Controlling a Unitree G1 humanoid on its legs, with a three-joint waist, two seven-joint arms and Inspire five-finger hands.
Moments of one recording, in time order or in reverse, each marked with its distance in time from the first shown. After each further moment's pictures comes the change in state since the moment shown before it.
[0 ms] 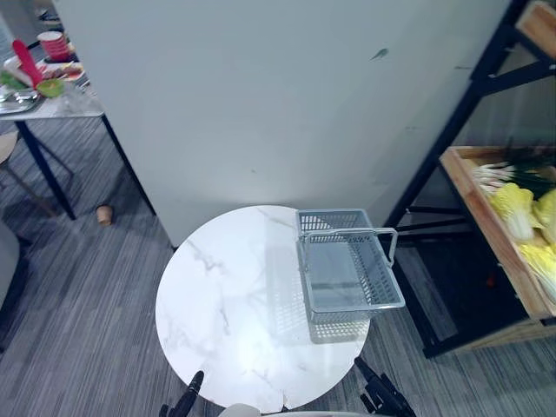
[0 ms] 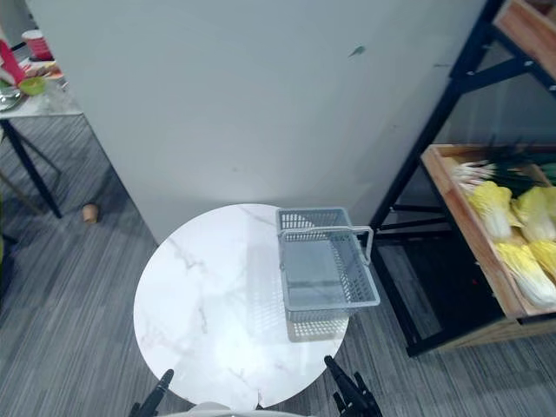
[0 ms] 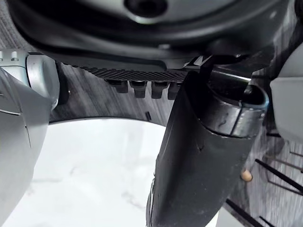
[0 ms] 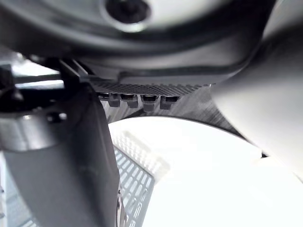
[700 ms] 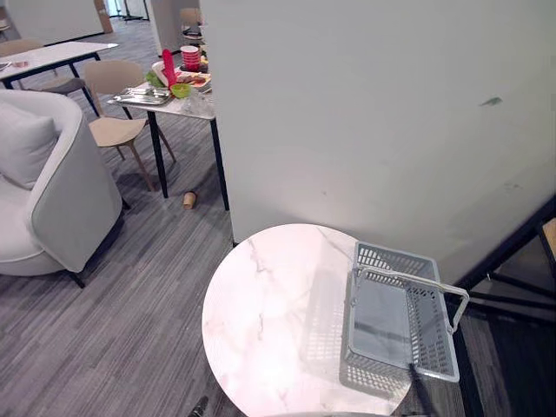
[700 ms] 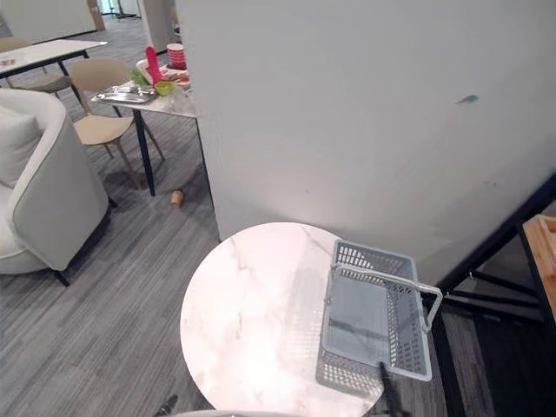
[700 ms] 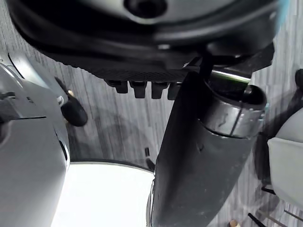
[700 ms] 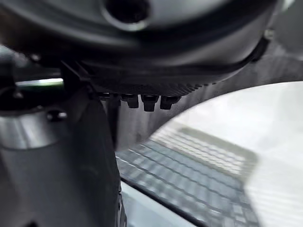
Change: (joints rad) left arm 0.053 0.021 -0.059 0.047 0.082 0.024 0.039; right arm -0.017 0.039 -0.316 -0.201 0.241 -0.163 -0.478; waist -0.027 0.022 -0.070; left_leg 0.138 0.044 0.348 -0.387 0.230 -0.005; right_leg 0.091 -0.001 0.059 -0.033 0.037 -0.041
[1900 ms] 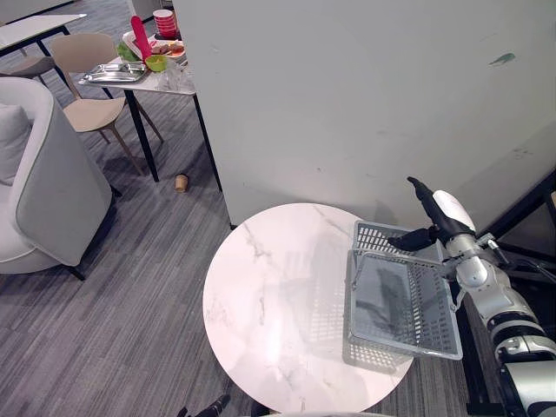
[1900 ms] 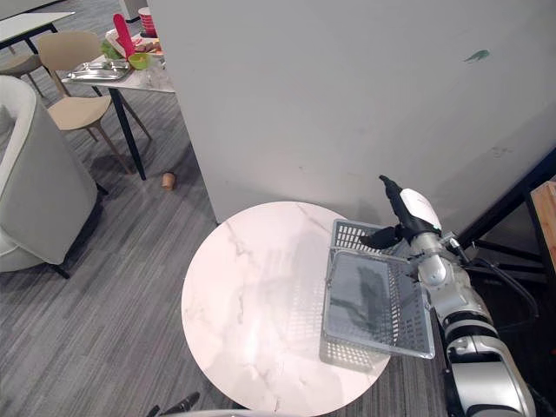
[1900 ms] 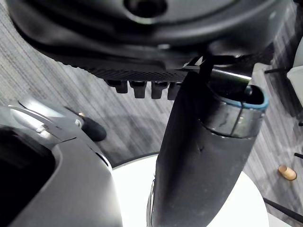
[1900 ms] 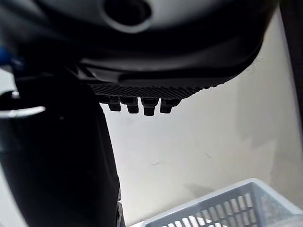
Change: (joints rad) left arm 0.035 0.102 -0.180 -0.082 0.172 0.083 -0.038; right arm -0.581 -0.713 0.669 0.027 -1.330 -0.101 0.055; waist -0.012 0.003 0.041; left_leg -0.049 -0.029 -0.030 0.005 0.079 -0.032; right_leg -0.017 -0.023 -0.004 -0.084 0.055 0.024
